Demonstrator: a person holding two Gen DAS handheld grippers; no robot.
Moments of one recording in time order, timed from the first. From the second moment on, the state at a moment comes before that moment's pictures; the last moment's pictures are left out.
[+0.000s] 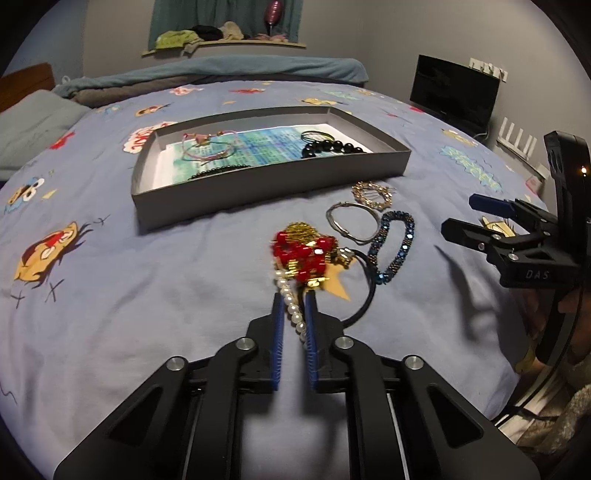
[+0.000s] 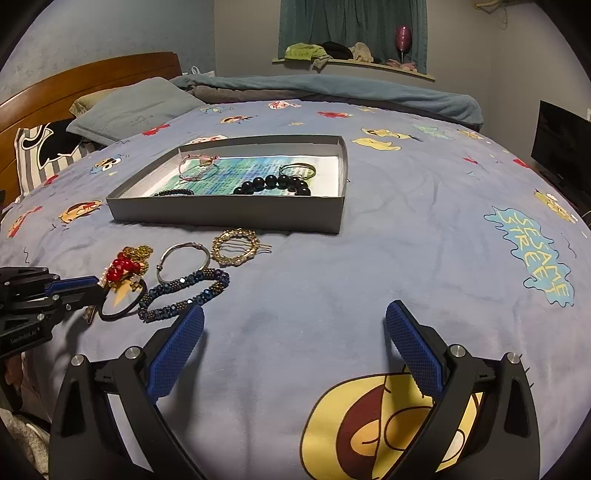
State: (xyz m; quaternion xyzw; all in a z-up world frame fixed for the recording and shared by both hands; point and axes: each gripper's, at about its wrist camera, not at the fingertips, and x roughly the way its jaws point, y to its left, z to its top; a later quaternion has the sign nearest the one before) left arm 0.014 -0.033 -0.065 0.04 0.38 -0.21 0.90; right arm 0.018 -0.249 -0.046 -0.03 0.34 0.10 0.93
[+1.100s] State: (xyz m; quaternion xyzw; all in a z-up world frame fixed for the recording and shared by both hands) left arm 0.022 -0.006 -0.062 0.04 0.37 -0.17 0.91; right arm 0.039 -0.208 -0.061 -0.02 0.38 0.15 0.91
